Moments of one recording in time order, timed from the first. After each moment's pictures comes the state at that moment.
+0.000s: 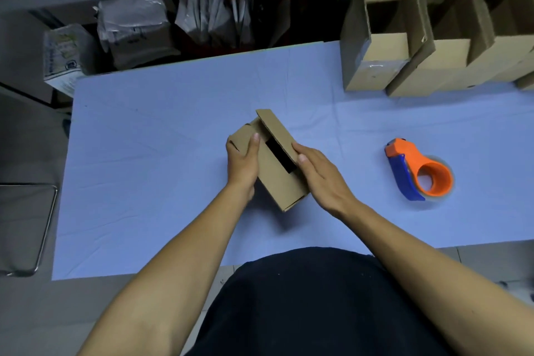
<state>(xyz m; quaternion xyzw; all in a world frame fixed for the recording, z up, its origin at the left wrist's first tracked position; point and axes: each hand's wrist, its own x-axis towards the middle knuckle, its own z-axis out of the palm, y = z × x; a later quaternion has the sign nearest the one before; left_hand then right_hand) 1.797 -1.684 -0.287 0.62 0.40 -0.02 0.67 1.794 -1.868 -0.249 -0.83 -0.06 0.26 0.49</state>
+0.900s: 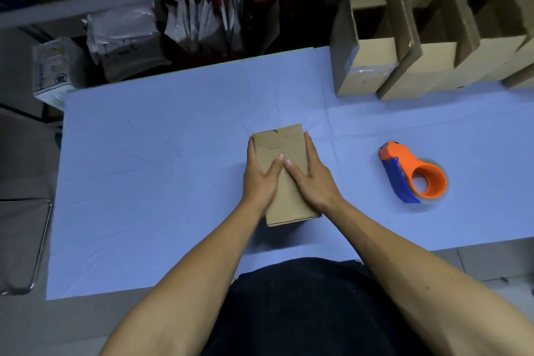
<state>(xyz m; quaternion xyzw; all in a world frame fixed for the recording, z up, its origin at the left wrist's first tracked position) 1.791 -1.719 -0.294 0.73 0.28 -0.06 0.63 1.808 -1.855 -0.269 -0.82 0.04 0.25 0.50</state>
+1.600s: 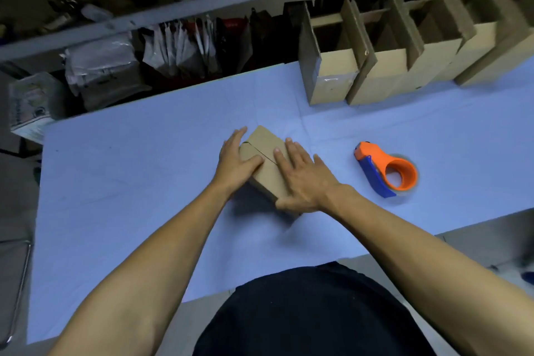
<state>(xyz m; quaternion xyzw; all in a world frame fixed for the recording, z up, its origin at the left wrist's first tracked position) 1.835 -1.690 -0.269 0.84 0.16 -0.14 0.50 1.820 -1.880 -0.231 -0.93 -0.25 0.28 0.05</state>
